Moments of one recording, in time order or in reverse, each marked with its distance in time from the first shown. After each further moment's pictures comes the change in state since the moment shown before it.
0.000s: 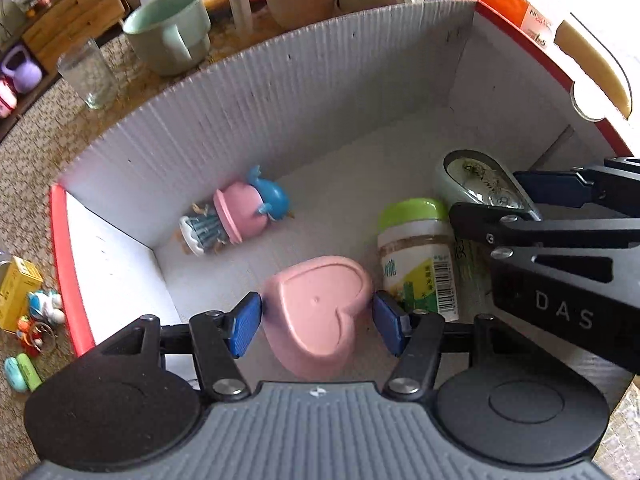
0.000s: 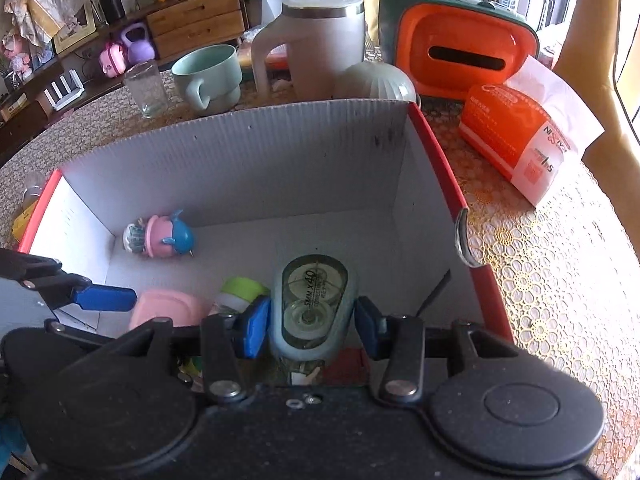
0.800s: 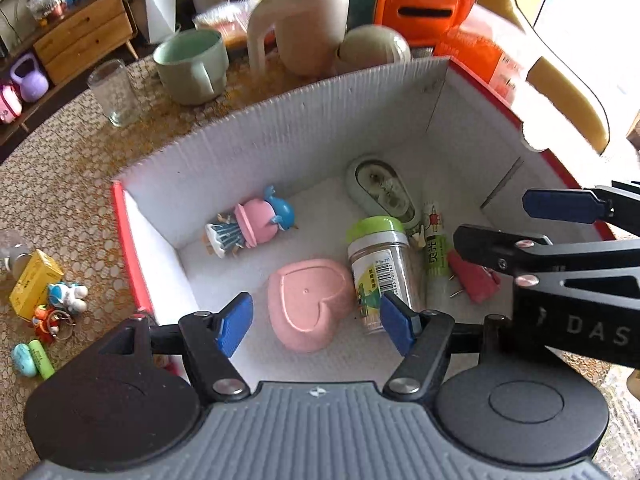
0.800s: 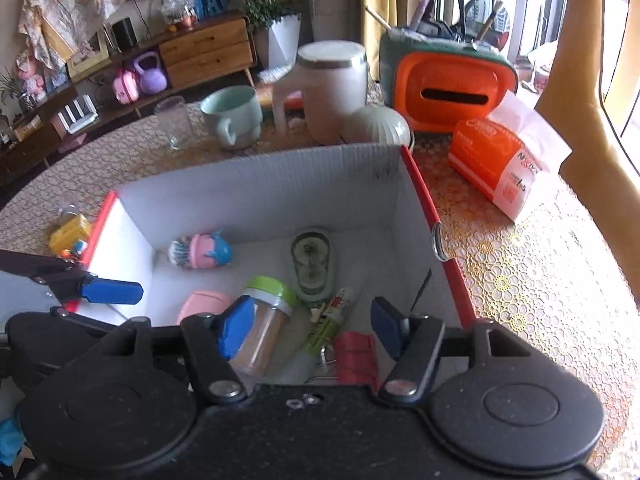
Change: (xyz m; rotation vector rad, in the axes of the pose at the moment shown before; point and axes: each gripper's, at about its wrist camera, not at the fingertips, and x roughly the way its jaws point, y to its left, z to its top) left arm -0.058 0.010 -0.026 -0.031 -0.136 -0.038; right arm -0.066 0.011 -0.012 0.006 -0.101 0.021
